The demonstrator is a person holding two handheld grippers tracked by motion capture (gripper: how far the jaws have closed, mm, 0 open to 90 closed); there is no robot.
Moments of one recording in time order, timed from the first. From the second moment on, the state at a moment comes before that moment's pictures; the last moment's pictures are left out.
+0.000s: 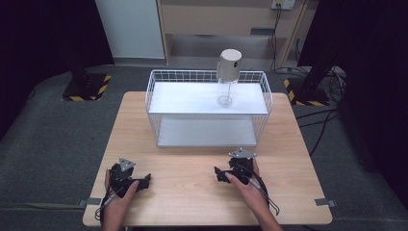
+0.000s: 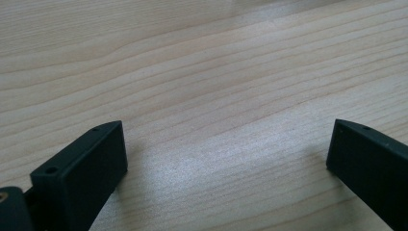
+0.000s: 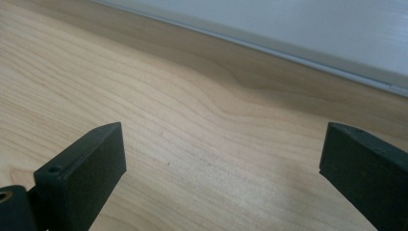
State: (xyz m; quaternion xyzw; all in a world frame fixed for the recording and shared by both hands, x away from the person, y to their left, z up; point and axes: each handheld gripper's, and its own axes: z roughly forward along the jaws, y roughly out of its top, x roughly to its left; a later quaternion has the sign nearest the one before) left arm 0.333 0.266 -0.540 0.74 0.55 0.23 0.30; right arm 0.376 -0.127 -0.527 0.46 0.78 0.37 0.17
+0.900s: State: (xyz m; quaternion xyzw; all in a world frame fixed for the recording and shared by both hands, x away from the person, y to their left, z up) left arm 0.333 0.266 -0.540 0.74 0.55 0.23 0.30; right arm 0.366 -0.120 -0.543 0.46 0.80 0.34 0.19
